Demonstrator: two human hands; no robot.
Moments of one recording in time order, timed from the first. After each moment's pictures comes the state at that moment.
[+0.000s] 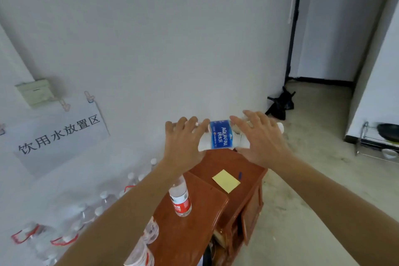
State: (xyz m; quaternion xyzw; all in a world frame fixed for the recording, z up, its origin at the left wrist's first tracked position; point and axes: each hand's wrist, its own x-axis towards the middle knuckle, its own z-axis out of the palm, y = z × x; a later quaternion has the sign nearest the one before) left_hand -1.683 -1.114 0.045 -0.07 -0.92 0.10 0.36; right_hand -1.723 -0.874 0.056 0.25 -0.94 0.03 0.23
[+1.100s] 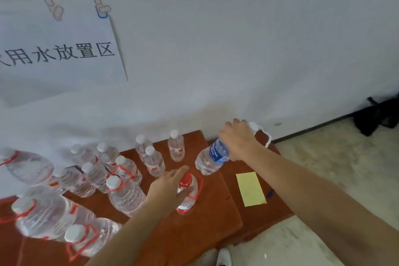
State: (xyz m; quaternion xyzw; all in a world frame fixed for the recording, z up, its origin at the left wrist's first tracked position) left_hand -1.775 -1.250 -0.175 0.28 -0.93 -0.22 -0.01; right_hand -2.000 -1.177 -0.068 0.53 -0.79 -0.32 0.02
